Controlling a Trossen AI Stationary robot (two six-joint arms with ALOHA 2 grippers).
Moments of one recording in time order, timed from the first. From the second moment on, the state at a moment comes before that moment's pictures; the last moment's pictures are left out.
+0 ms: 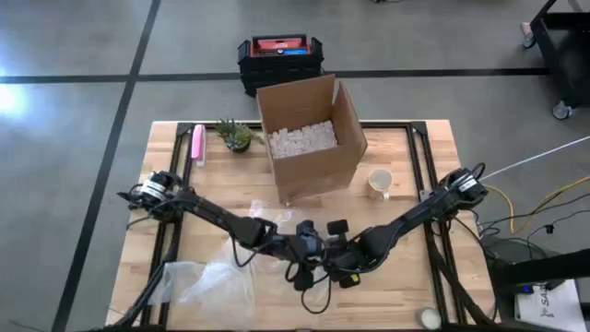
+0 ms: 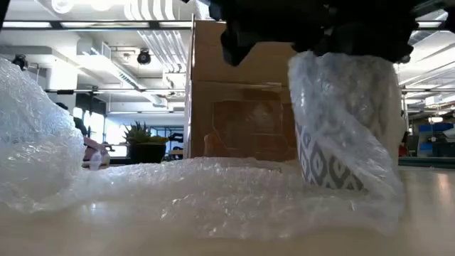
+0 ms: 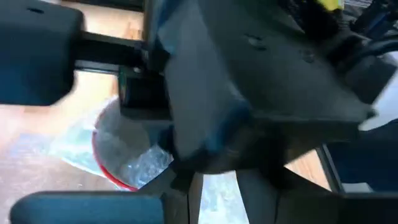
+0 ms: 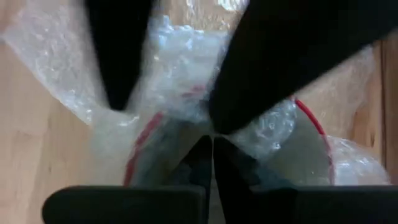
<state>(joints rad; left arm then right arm) -0.36 1.89 1.36 0.00 -0.17 -0.33 0.50 1.88 1.32 -0.76 0.26 0.22</state>
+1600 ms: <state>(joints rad) -0.33 1.97 1.36 0.03 -0.16 -0.34 0.44 1.56 1.01 -0.48 0.24 0.26</state>
